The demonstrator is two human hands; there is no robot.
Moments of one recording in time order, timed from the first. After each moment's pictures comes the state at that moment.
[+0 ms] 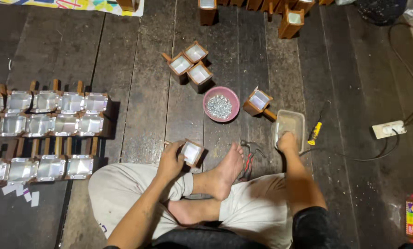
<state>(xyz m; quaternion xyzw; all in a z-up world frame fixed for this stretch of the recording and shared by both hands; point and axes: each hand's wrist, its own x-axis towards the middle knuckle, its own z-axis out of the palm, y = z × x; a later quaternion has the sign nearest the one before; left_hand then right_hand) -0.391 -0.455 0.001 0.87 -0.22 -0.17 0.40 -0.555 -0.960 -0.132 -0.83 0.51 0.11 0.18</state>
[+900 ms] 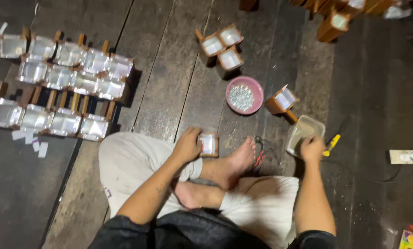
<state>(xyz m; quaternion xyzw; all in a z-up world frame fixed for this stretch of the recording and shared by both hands) -0.403 -0.464 -0.010 0.87 -0.21 -0.23 0.37 -0.575 -0.960 -0.094 -0.92 0.34 -0.18 0.06</state>
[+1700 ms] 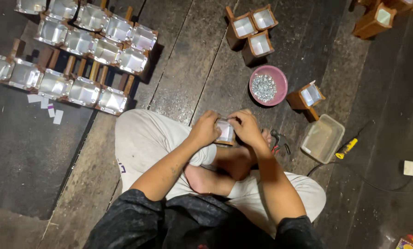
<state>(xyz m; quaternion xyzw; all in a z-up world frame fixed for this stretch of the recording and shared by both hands) -0.396 -0.463 -0.023 0.86 -0.21 -0.23 0.41 -0.433 -0.665 -0.007 -0.92 -0.04 -0.02 0.40</state>
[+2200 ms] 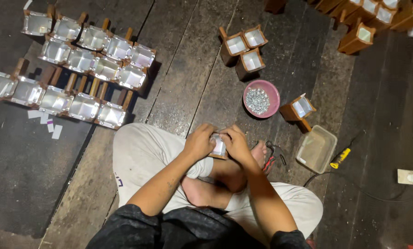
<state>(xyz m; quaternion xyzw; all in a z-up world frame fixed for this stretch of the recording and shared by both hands) -0.399 -0.453 0.004 0.88 -0.25 -0.16 0.38 -0.447 -0.646 -0.027 -0.90 -0.01 -0.02 0.43</state>
